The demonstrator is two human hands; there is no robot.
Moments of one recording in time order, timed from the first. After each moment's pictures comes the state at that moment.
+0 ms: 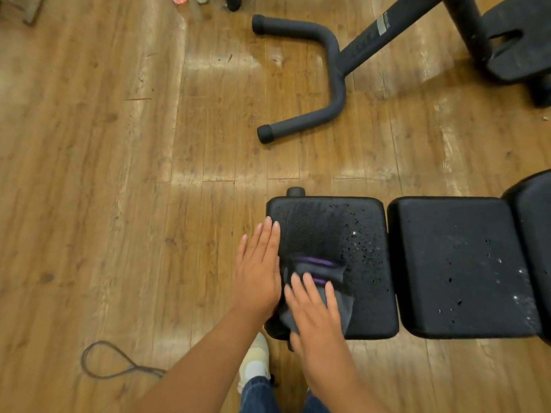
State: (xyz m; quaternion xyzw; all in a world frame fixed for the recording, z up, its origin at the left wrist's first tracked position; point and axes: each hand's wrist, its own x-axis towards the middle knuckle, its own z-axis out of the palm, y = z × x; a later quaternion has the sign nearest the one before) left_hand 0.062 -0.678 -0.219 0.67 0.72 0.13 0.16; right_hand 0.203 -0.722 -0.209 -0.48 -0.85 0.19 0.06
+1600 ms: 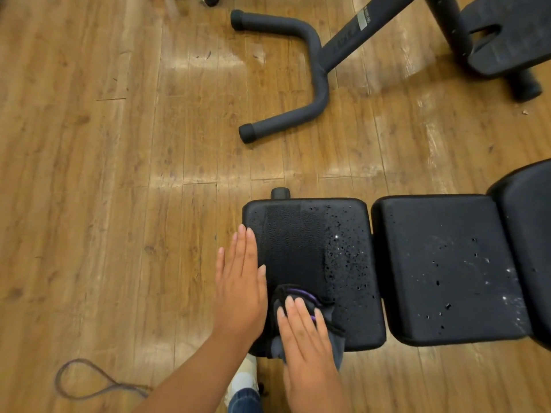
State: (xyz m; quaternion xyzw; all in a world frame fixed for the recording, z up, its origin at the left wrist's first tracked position) left_hand 0.079 -0.680 -0.225 0.63 0.75 0.12 0.16; right_hand 0.216 -0.743 -0.225 -0.52 -0.83 0.16 0.13
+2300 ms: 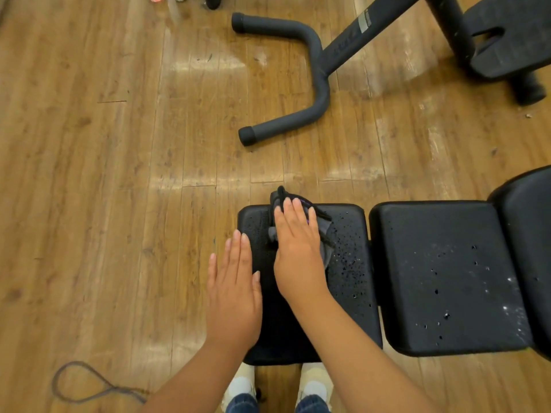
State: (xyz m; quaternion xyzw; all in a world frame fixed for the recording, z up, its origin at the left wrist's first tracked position) left_hand 0.080 -0.679 -0.227 0.62 0.76 0.10 0.16; right_hand 0.176 -0.593 -0.217 -0.58 -0.78 0.16 0.18
